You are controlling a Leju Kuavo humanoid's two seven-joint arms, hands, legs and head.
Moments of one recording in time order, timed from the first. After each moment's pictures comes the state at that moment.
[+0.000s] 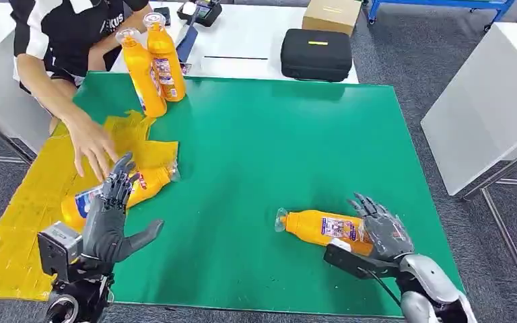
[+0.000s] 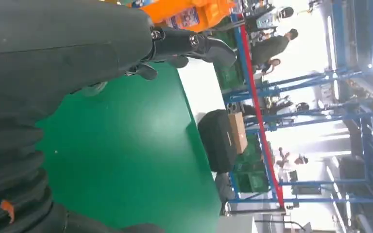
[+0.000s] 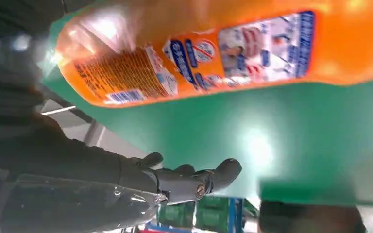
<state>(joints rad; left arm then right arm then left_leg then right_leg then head) 0.08 -0.07 -0.11 -1.65 -0.11 -0.14 -0.40 0.07 -0.31 0.02 -1.51 1.05 0.28 -0.06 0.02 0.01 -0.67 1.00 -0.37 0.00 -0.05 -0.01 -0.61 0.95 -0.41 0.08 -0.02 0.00</state>
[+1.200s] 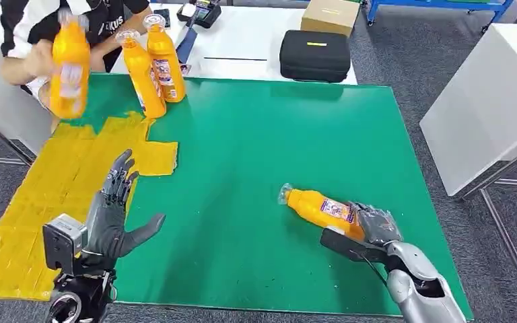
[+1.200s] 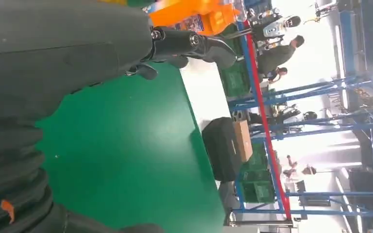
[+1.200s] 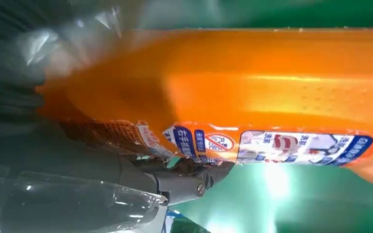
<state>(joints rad) 0.06 -0.09 -0.12 -1.65 -0.14 -0.10 -0.35 -0.10 -0.25 0.05 -1.17 1.04 0.22 -0.09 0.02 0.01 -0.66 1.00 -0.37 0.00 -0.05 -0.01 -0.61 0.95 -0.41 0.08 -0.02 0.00</state>
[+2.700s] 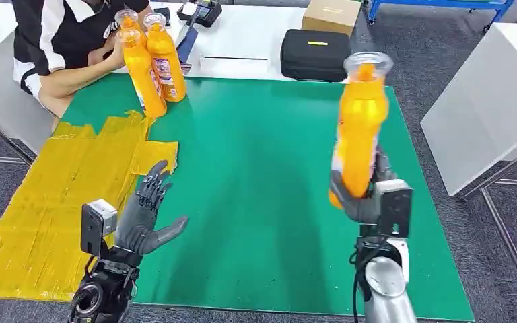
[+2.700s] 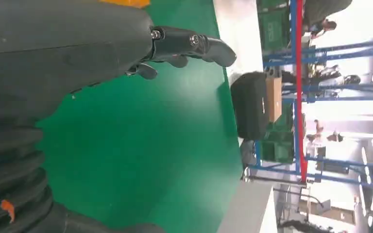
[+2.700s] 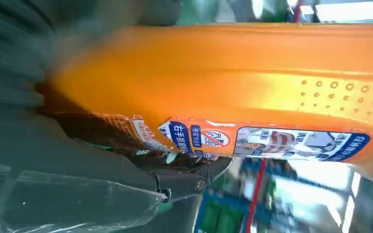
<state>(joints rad) 0.01 -0.11 -0.18 -1.48 0.01 -0.19 -0.27 -0.07 0.08 -0.01 -1.47 0.29 -0.12 -0.27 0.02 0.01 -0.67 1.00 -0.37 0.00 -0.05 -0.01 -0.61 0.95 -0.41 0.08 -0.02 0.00</state>
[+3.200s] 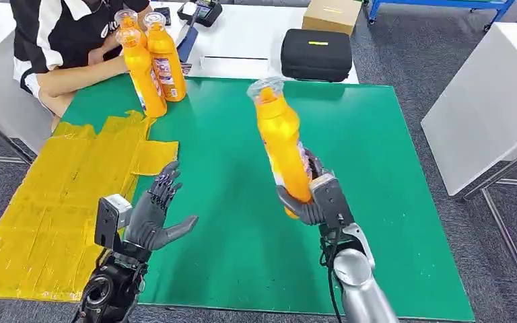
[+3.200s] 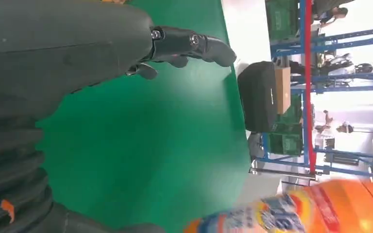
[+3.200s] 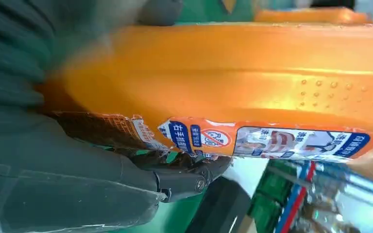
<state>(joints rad) -0.05 -0.11 -0.21 -1.39 0.02 -0.19 -0.28 -0.17 0.08 0.14 -1.28 0.36 0.00 -0.22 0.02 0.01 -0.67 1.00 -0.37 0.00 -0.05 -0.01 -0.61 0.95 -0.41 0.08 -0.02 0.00</state>
